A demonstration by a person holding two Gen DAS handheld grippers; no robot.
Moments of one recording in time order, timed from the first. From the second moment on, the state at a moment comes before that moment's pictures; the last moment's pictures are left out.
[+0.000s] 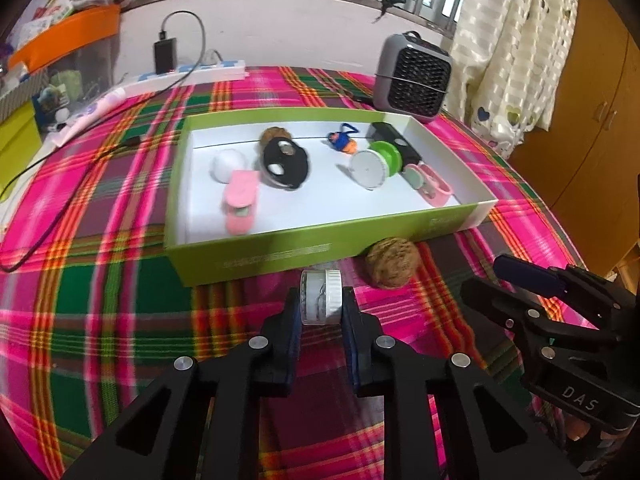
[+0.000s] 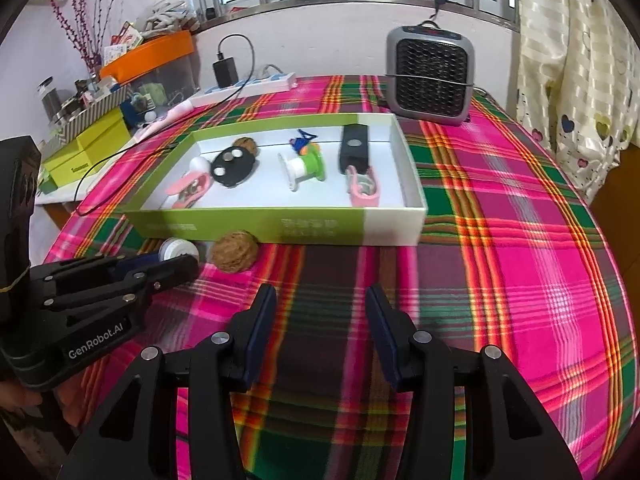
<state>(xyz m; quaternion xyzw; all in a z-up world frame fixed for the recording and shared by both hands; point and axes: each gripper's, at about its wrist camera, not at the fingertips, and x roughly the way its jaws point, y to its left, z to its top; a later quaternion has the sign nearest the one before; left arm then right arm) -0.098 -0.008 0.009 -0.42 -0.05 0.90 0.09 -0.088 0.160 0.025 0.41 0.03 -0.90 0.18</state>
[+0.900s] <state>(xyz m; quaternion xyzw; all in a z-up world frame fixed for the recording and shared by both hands) -0.089 -0.048 0.007 -0.42 -0.07 0.90 0.07 -0.110 0.110 0.016 0.42 0.04 -0.88 0.21</state>
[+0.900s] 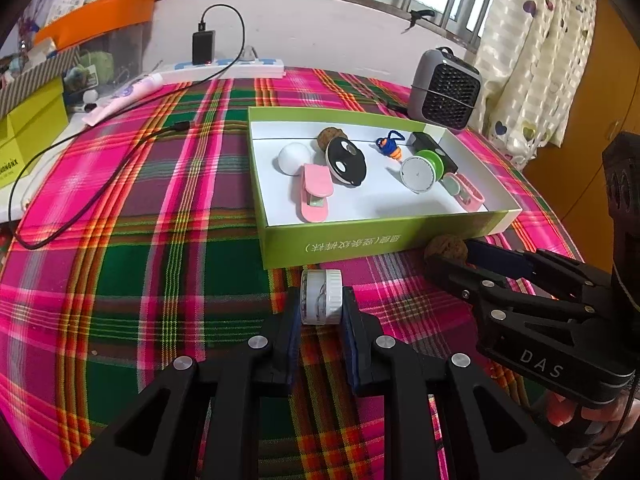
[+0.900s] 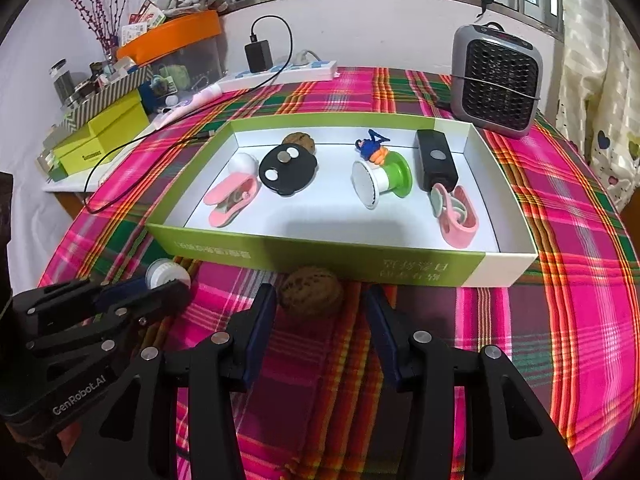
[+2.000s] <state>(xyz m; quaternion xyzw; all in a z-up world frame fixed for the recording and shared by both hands) -0.089 -0.045 0.008 -0.42 -0.06 0.90 0.07 -0.106 0.109 0.016 0.42 0.04 -0.88 0.21</state>
